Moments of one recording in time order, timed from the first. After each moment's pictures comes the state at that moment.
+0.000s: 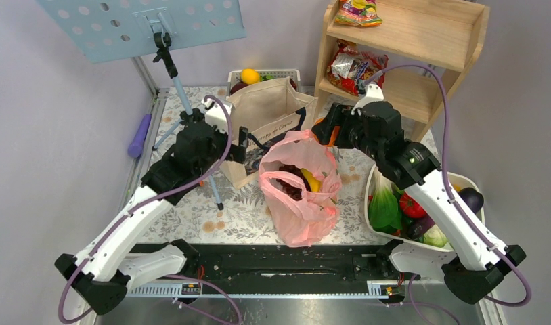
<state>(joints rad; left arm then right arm) -0.67 0.97 1.13 -0.50 -0.23 -0.07 0.61 1.14 1.37 -0.63 0.11 0.53</state>
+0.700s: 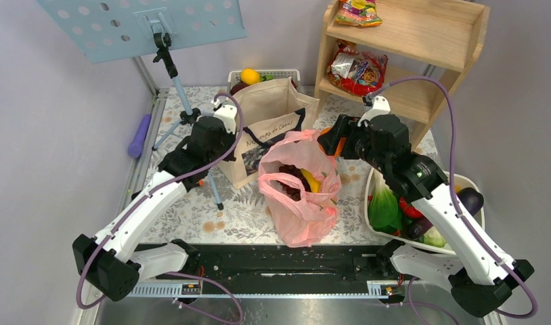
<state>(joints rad) -0.54 1.14 1.09 -0.52 -0.20 -0.11 0.61 1.03 1.26 -0.63 0.11 0.54</state>
